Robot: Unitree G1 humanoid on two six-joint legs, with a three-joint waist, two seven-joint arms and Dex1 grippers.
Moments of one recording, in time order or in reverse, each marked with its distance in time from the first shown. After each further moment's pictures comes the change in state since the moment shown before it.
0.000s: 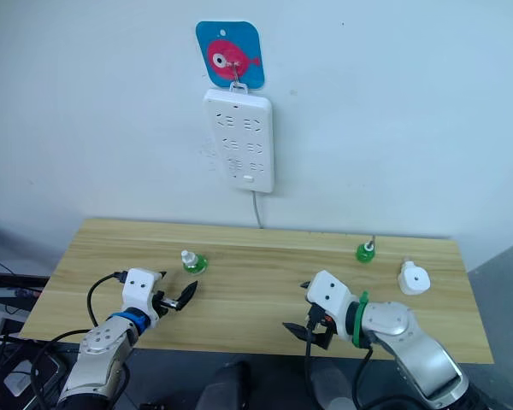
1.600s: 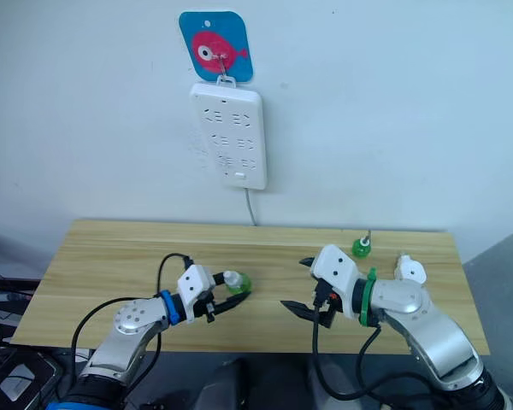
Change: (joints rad) left arm -0.074 0.095 -0.327 -0.319 -0.048 0.024 -0.468; right arm -0.161 -0.017 -0.113 -0.074 0.177 0.104 0.065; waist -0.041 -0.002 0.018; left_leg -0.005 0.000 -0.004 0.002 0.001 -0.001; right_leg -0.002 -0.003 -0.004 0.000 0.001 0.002
